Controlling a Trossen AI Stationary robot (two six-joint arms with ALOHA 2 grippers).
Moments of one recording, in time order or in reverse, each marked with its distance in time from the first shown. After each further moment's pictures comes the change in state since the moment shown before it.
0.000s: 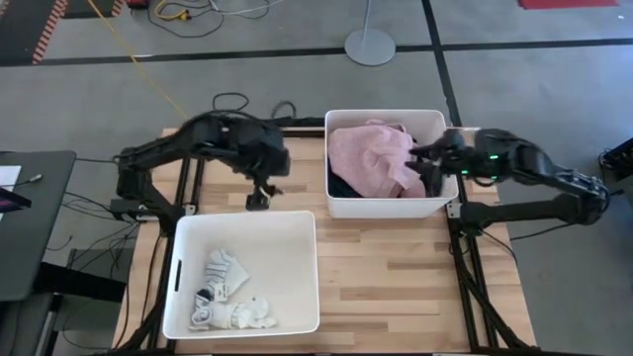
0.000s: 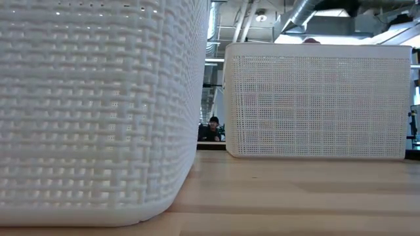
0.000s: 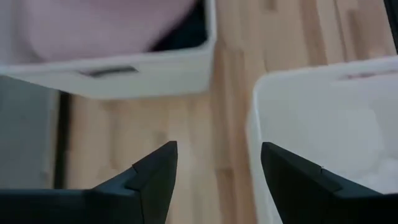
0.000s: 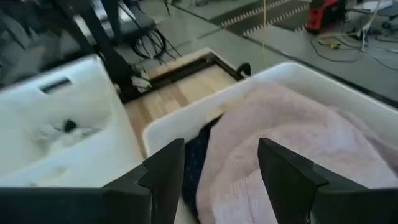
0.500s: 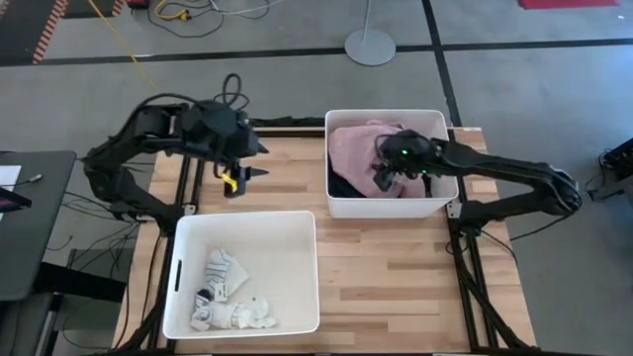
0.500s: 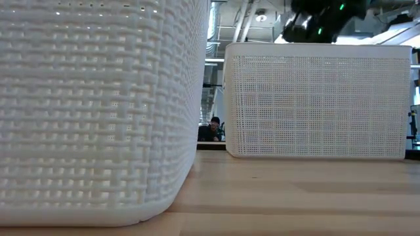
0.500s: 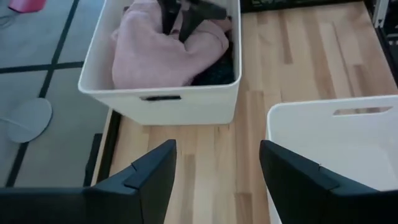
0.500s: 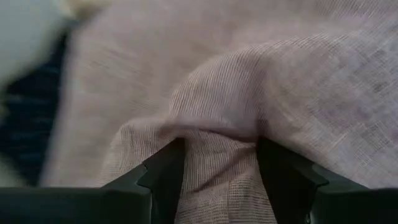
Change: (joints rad) left arm 0.000 -0.179 0.015 0.069 -0.106 -0.023; right arm -0.214 0.422 -0.157 0.149 0.017 -0.102
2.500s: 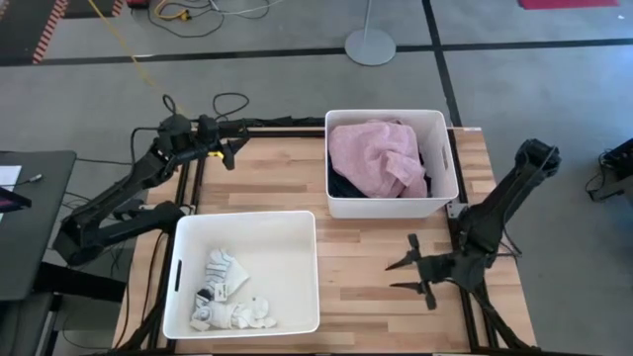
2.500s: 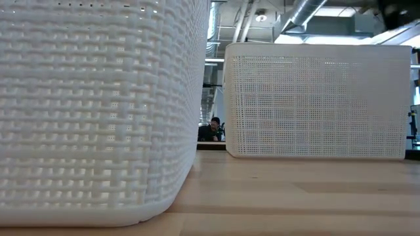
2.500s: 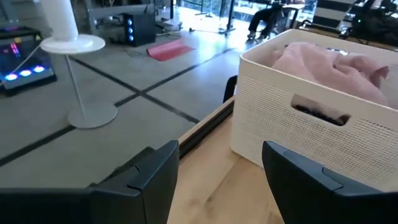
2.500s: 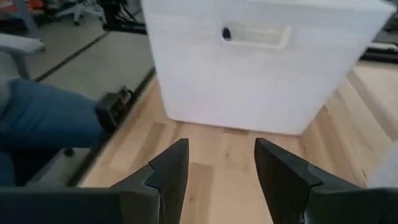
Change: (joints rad) left arm 0.806 -0.657 -1.410 1.259 0.394 -0.166; right arm 1.297 -0.095 -0.385 0.653 0.506 0.095
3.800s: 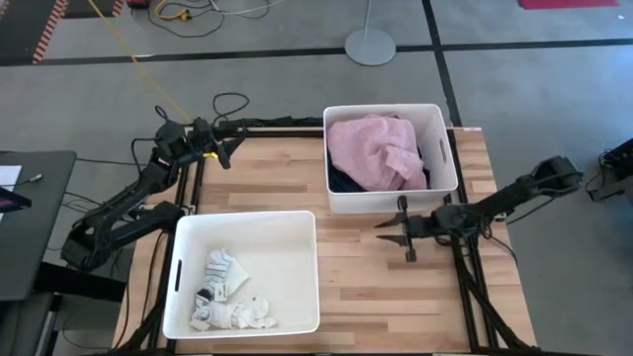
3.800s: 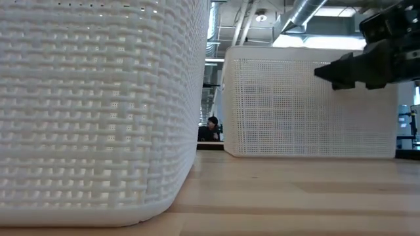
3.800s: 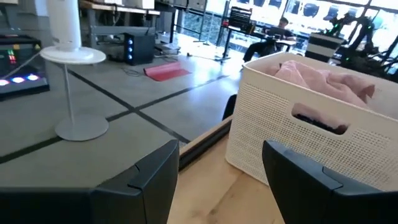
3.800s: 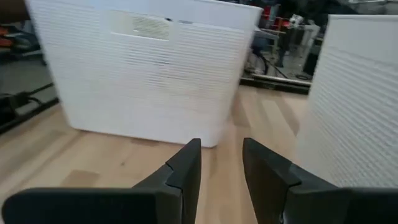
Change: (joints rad) left arm 0.181 0.004 -0.209 0.329 0.194 -0.098; right arm -0.626 -0.053 -0.517 0.827 -0.476 -0.379
